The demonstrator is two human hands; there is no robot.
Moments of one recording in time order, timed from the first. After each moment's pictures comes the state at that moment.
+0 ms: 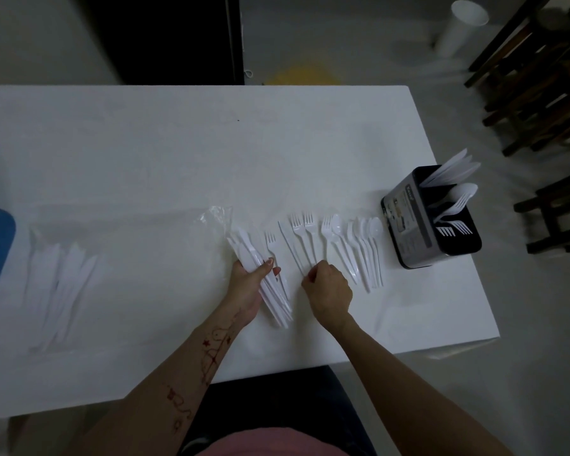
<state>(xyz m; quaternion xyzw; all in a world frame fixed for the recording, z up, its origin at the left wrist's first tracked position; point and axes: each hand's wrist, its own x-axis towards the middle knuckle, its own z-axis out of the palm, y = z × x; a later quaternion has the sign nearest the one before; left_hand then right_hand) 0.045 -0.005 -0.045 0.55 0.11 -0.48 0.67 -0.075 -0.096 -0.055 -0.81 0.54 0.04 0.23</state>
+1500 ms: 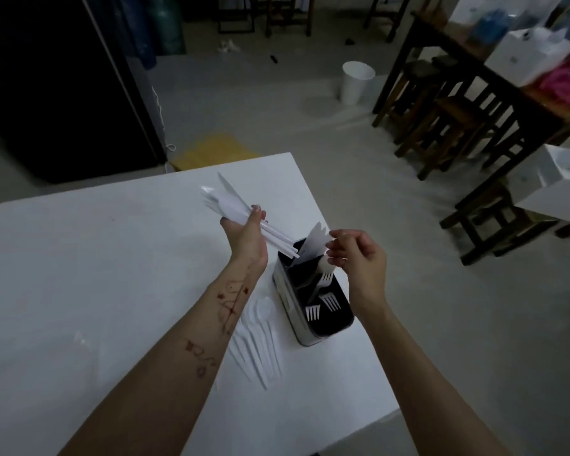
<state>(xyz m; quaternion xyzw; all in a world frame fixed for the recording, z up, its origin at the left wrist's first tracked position) -0.008 -0.335 0.060 0.51 0.05 -0.39 0.76 -0.183 -0.355 0.073 -0.47 0.49 -0.45 0.59</state>
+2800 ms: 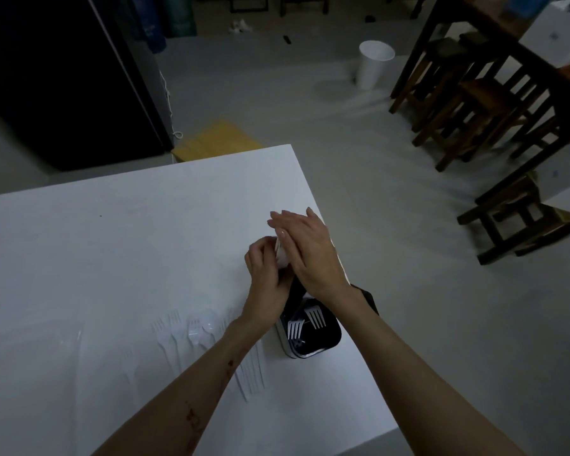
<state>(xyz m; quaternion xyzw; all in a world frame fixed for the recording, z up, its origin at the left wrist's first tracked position) -0.080 -0.311 0.014 0.74 -0.41 -0.26 0.47 -0.149 -0.398 0.047 -0.88 0.26 -0.29 0.26</state>
